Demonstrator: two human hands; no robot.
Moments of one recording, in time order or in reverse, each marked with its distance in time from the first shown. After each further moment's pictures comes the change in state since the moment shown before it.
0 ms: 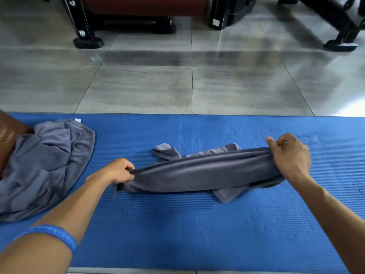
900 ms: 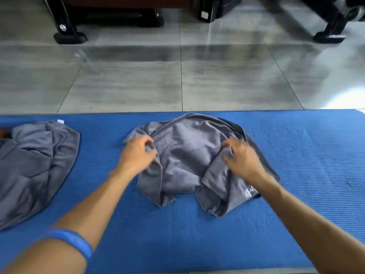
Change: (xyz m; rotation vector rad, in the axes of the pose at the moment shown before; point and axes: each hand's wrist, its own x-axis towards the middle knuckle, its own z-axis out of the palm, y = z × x) left_hand 0.017 0.095 0.016 -0.239 0.489 0.247; right_hand -0.011 -0.007 0.062 0.008 -0.282 -0.546
